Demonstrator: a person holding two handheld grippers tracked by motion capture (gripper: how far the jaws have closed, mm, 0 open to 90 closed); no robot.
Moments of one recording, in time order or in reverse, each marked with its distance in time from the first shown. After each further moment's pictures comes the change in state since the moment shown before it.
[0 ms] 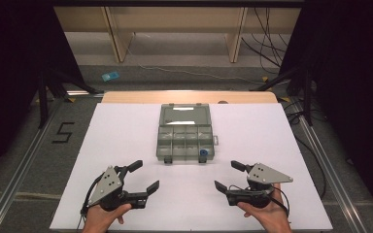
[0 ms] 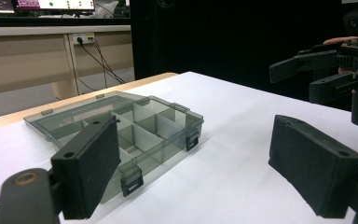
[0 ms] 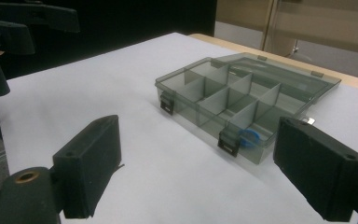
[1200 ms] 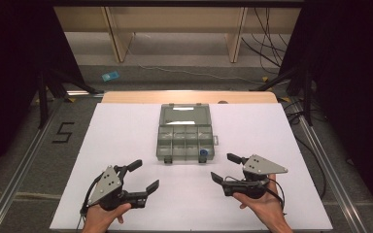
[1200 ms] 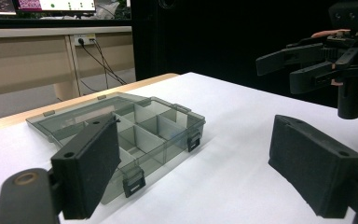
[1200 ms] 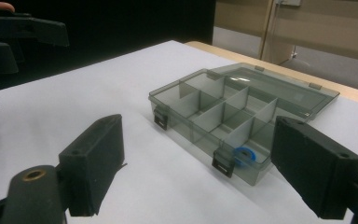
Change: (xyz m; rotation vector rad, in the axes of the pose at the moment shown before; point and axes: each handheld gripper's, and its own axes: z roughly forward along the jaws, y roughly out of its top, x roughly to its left) left arm 0.001 0.001 0.000 -0.004 0.003 0.007; right arm -0.007 0.013 0.015 -0.015 -0.003 0.003
